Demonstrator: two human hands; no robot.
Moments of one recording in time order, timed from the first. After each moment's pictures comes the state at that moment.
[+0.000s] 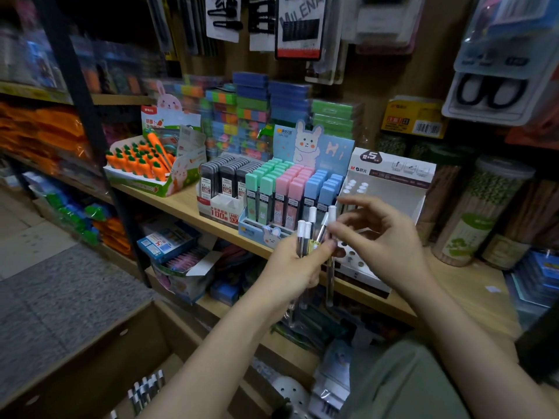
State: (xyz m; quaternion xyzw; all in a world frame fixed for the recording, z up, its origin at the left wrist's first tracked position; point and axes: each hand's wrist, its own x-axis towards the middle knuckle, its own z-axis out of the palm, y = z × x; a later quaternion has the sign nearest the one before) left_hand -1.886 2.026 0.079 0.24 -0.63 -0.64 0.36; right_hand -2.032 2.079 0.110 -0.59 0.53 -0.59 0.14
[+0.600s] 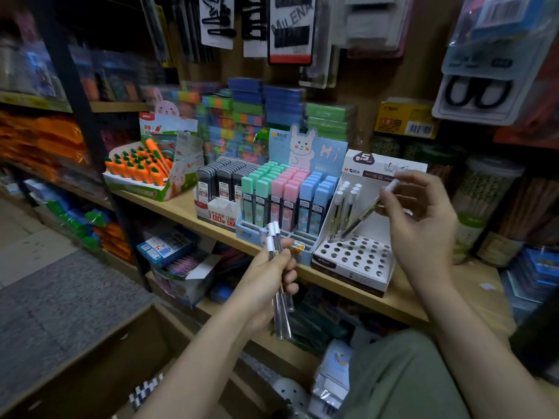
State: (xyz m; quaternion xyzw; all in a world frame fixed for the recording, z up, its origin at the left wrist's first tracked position) left_hand -1.869 2.024 0.069 0.33 -0.45 -0.74 0.38; right_hand -2.071 2.077 0.110 -0.50 0.51 -0.70 -0.06
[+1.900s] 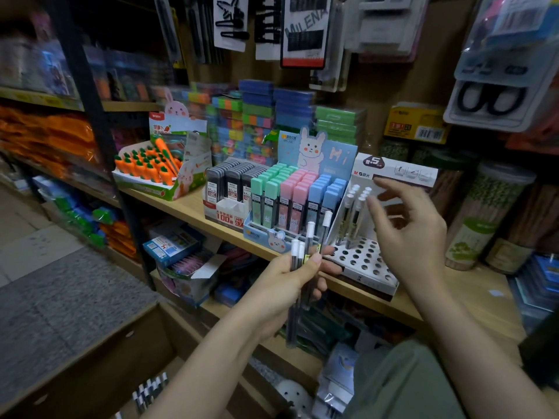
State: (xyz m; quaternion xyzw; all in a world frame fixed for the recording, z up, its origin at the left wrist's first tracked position) left_hand -1.865 2.038 0.078 0.26 -0.56 -0.72 0.32; right_hand -2.050 2.073 0.112 -0.54 0.60 -0.57 -0.15
